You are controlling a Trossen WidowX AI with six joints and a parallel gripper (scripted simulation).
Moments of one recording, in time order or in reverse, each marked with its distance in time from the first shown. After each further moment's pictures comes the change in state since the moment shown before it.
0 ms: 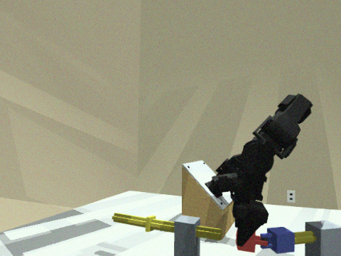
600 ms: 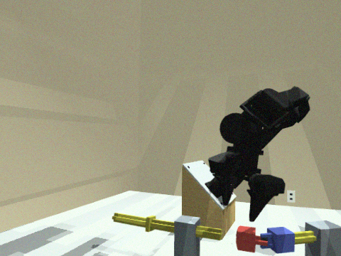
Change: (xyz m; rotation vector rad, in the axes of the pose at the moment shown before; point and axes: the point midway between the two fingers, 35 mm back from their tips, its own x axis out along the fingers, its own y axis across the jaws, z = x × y) arm -0.050 -0.001 0.015 -0.605 0.069 0.013
